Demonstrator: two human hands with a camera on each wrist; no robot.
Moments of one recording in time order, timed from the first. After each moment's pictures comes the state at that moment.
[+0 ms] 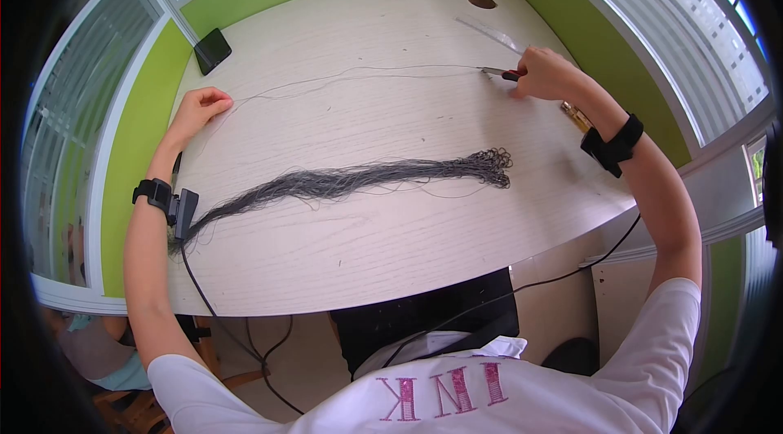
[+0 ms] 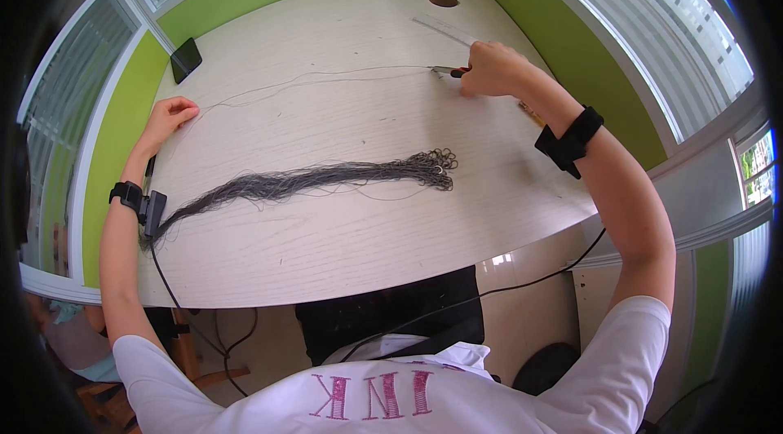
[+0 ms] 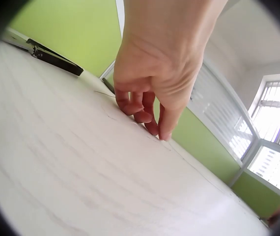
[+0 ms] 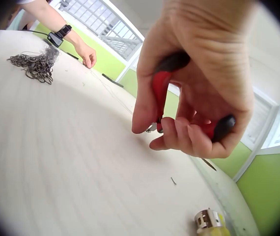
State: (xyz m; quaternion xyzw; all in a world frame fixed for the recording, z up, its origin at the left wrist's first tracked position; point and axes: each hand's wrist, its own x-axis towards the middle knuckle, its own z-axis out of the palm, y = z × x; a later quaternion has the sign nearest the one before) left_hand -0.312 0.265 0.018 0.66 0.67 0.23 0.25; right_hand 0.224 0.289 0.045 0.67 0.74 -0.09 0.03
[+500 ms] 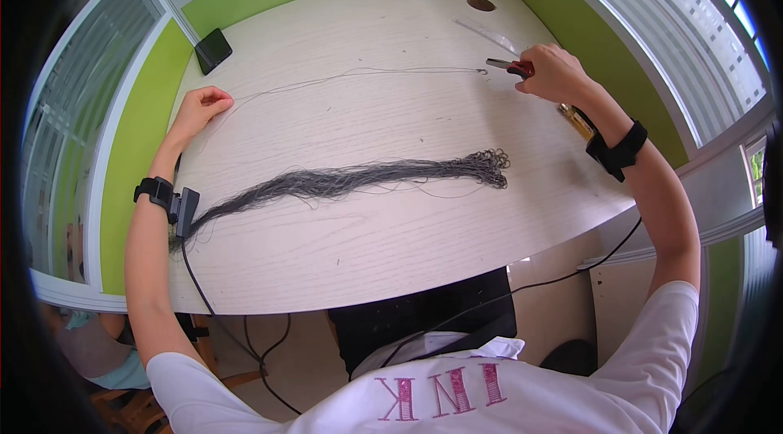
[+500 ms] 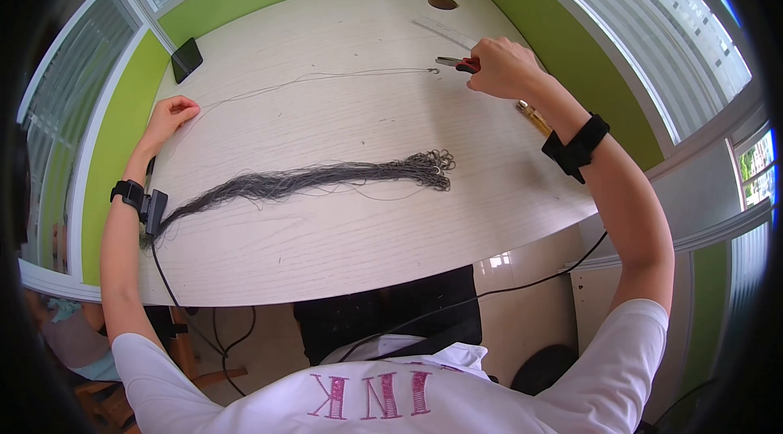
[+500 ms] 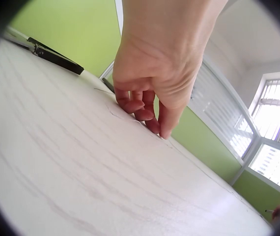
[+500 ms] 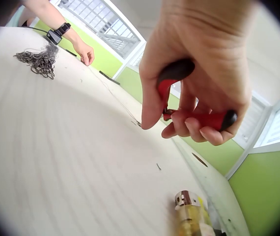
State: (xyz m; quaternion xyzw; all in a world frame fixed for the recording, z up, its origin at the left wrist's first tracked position) left_hand -0.311 0.265 0.014 0.65 0.67 0.26 0.25; right_hand 0.236 0.281 0.049 0.63 0.77 -0.01 -0.01
